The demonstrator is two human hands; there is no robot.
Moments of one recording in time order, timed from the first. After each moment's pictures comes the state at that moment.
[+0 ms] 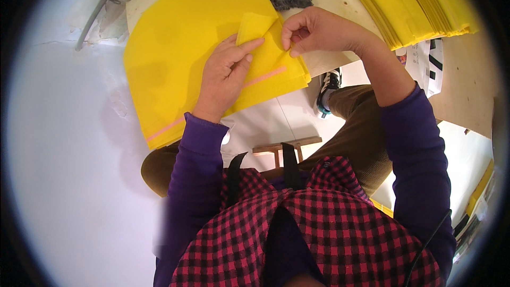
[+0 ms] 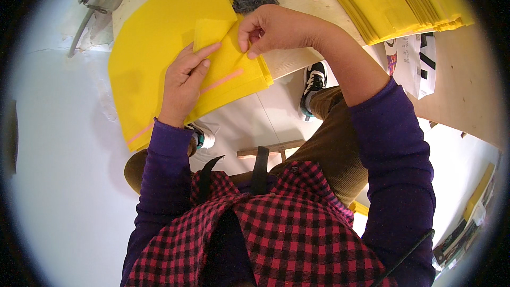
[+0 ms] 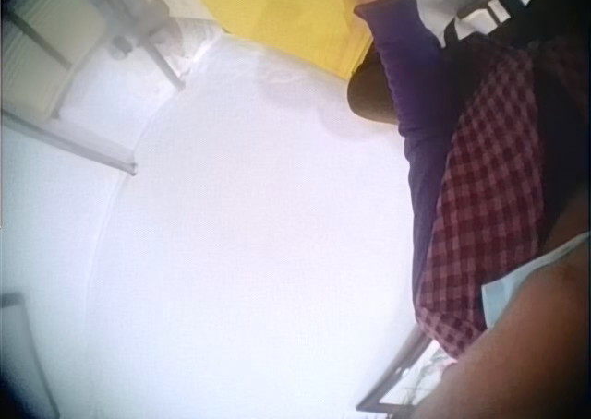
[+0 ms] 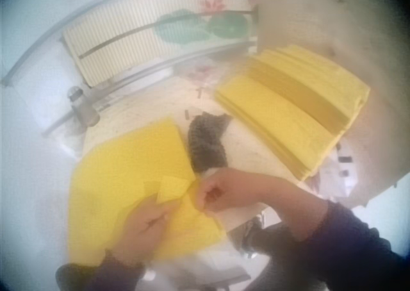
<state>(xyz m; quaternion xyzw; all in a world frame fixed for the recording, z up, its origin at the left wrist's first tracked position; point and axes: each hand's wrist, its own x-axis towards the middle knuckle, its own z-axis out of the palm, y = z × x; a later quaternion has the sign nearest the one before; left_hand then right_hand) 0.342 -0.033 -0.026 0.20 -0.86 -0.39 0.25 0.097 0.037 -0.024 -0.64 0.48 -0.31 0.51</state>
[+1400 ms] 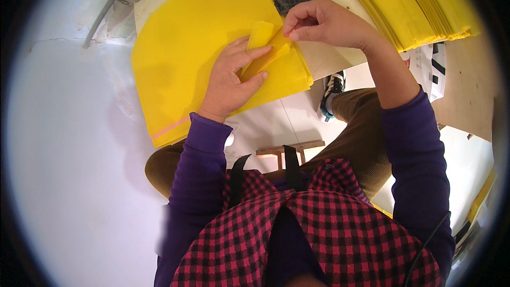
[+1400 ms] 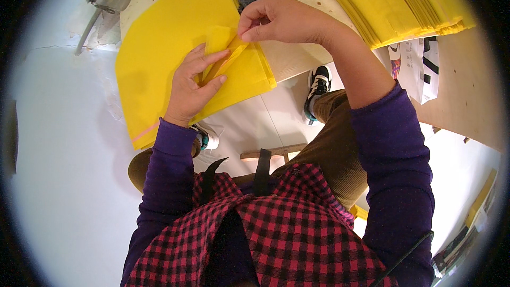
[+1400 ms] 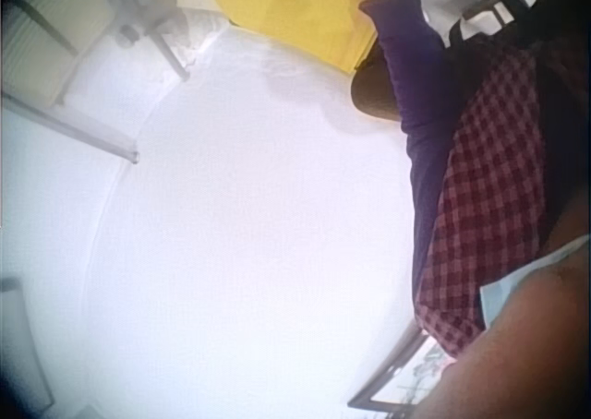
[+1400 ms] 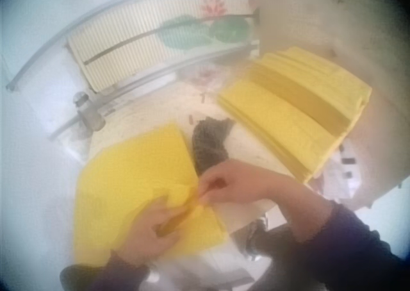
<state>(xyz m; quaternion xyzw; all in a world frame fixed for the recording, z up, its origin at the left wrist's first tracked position) 0.343 -0.026 -0.015 0.19 -0.88 -0.36 0.23 0.093 0.039 0.000 -0.65 0.52 -0.34 0.44</state>
